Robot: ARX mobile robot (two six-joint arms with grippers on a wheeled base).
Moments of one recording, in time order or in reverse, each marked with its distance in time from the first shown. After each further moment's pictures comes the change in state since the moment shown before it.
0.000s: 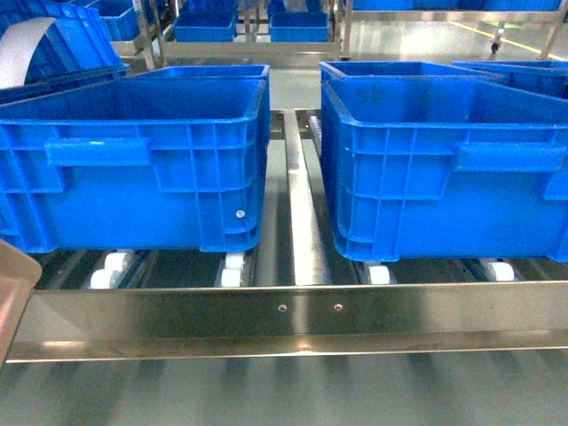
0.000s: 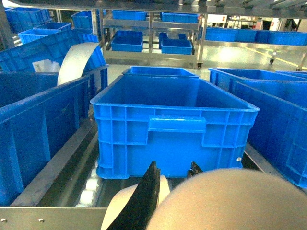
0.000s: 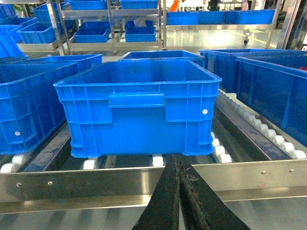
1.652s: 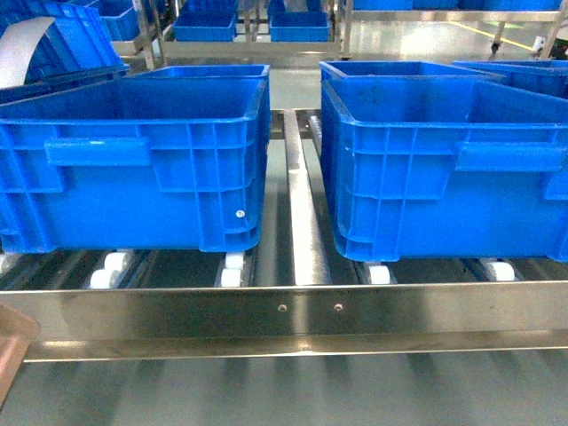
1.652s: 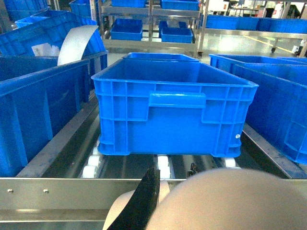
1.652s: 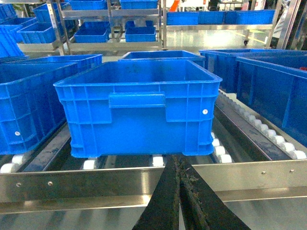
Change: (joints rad) left arm 0.000 -0.328 -0.052 -0.308 0.000 0.007; right arm 0.000 0.000 0.000 0.000 0.000 0.000
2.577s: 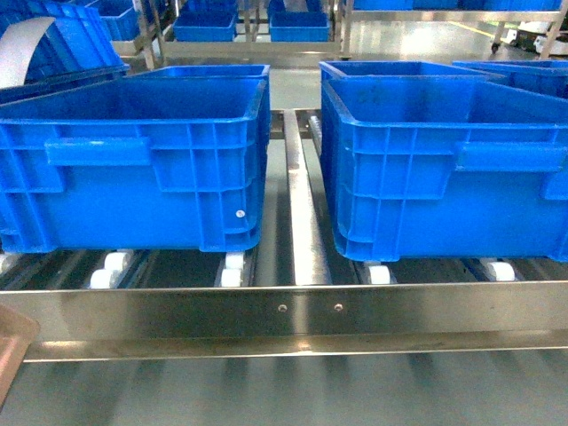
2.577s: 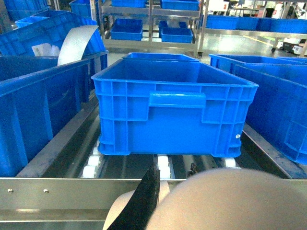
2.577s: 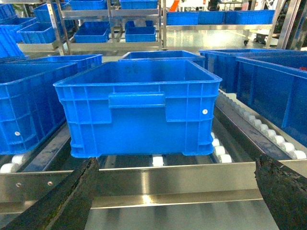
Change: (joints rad) left arm 0.000 0.000 0.000 0.000 0.000 0.000; right arm 0.000 0.000 0.000 0.000 0.000 0.000
